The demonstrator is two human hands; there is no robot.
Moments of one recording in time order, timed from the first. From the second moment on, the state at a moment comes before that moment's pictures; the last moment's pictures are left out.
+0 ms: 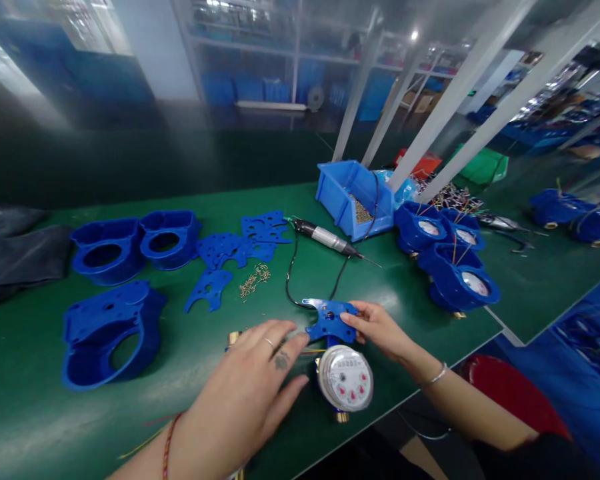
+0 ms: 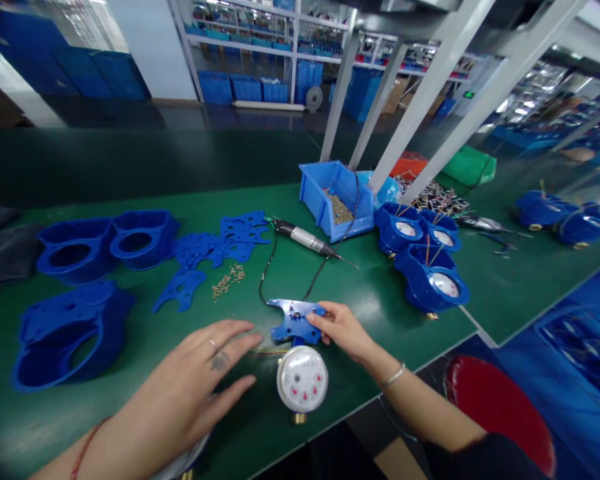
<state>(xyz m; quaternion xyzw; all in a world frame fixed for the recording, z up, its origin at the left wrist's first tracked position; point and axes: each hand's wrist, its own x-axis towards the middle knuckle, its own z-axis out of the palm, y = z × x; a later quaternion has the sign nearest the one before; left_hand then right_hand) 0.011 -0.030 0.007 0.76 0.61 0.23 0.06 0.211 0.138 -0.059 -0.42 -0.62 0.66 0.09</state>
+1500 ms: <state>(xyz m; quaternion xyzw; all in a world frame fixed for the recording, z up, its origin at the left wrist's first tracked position) 0.074 -0.049 -0.015 0.76 0.61 0.18 0.12 0.204 0.120 -0.071 -0.34 -0.70 0.62 0.01</state>
